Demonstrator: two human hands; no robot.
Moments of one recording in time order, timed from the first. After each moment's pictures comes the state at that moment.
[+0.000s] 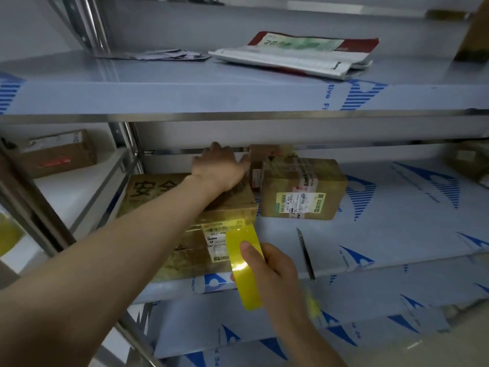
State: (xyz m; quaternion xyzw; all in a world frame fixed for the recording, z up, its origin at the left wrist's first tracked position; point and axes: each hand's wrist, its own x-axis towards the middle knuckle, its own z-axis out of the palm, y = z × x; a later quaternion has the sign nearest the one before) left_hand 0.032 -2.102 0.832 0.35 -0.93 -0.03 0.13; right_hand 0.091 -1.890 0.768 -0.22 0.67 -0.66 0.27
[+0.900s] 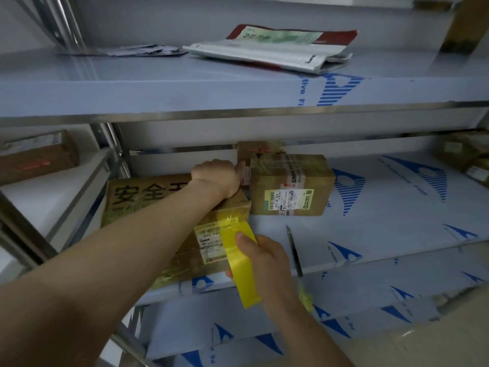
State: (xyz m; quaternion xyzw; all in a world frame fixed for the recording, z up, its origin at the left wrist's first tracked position) left_hand 0.011 -2.073 0.826 0.34 -0.94 0.01 0.01; right_hand 0.065 -1.893 0.774 -0.16 0.68 -0.65 0.30
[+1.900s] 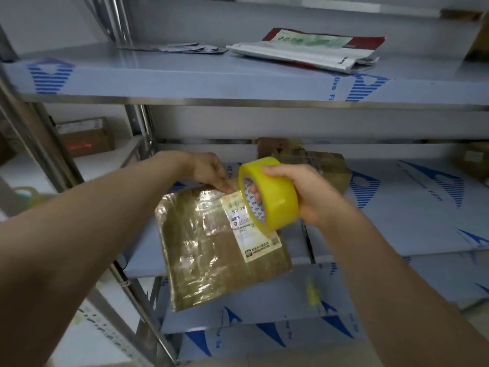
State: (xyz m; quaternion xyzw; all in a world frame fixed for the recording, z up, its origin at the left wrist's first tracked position) left_hand 0.103 -2.115 0.855 0.21 -0.93 -0.26 -0.12; right_hand 0.027 -1.900 0.867 -0.26 0.60 -0.62 0.44
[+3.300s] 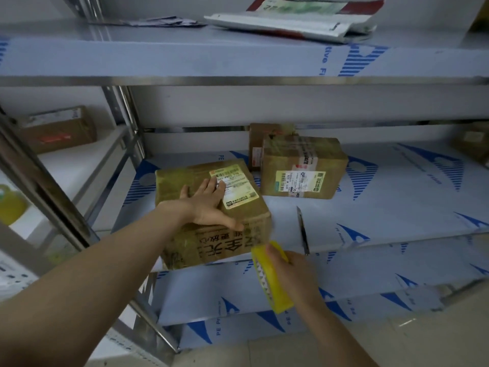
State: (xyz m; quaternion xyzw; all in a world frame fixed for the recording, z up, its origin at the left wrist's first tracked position) left_hand 0.100 -2.078 0.769 0.27 -0.93 -0.13 -0.19; right_hand 0.048 -1.855 0.695 -0.19 0.85 -0.44 0.24
